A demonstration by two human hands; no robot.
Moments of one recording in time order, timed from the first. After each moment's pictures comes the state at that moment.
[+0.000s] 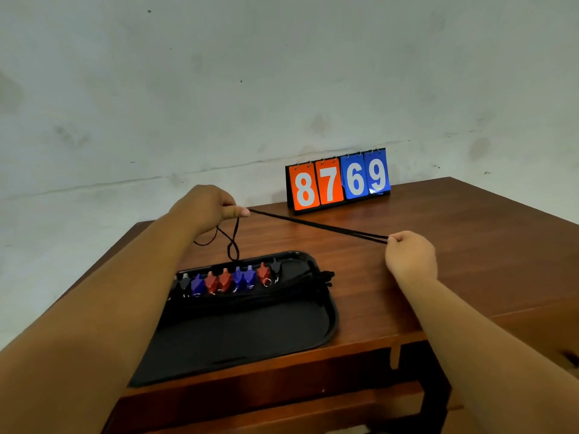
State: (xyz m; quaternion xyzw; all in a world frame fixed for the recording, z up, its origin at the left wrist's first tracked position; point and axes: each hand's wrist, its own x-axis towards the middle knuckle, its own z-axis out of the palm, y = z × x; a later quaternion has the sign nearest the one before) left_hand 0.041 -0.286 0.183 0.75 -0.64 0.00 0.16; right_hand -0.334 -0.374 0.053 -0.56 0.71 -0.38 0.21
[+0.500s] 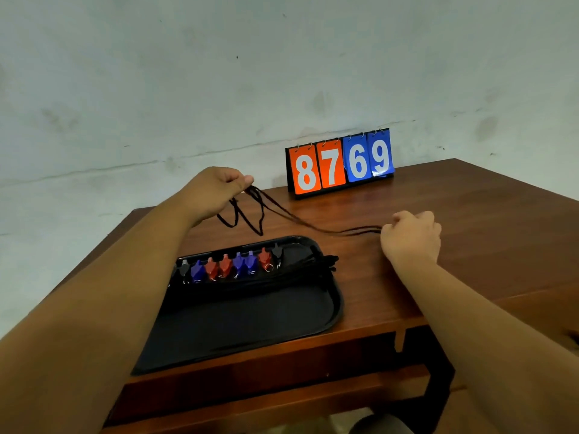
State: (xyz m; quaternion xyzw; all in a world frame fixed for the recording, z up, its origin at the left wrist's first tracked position) left_hand 0.019 -0.278 0.177 0.69 -0.64 -0.12 0.32; right_hand -0.322 -0.367 0.054 -0.60 0.73 -0.30 0.12
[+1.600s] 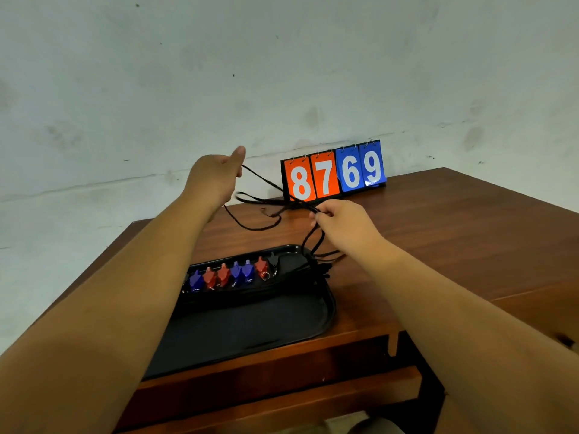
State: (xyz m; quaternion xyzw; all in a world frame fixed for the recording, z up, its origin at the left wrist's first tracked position) left_hand -0.024 -0.278 0.210 0.71 -0.50 -0.10 0.49; right_hand -0.259 -0.348 0.103 -0.75 0.45 -0.38 0.29
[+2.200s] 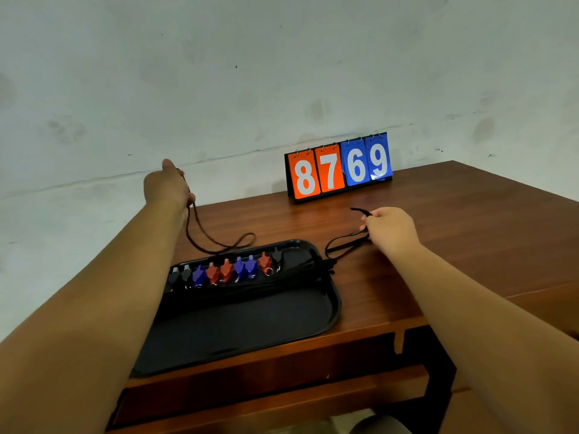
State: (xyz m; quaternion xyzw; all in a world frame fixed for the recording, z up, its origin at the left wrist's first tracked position) left_hand 0.052 -0.289 0.189 0.68 -0.21 -0.17 0.68; right_hand -0.307 -0.389 0.065 -0.62 0.61 -0.39 0.32
